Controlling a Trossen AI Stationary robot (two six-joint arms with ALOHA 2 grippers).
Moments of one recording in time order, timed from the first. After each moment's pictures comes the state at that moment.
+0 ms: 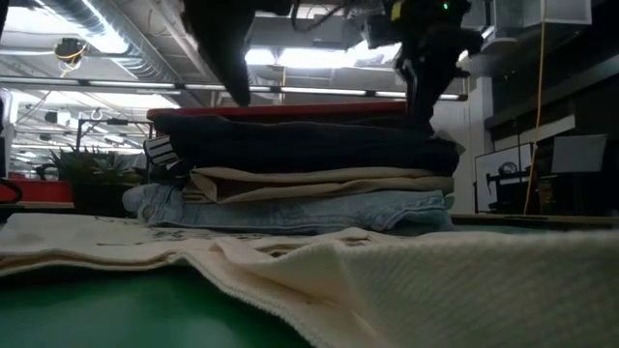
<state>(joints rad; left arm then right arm) -0.24 1.72 1.43 -1.00 -0.27 -0.47 0.07 1.68 1.44 -1.16 0.26 0.06</state>
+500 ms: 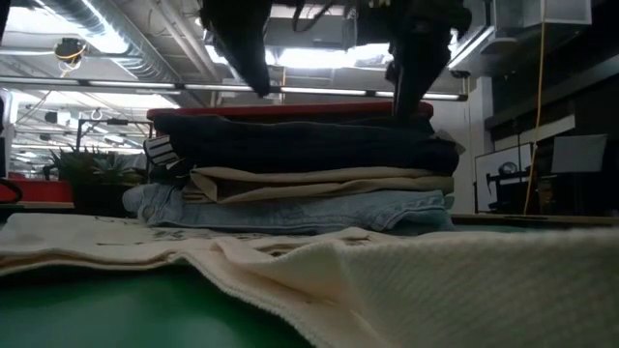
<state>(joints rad) -0.21 1.72 1.50 -0.98 -0.31 -0.41 0.07 1.68 1.45 -1.03 0.07 0.11</state>
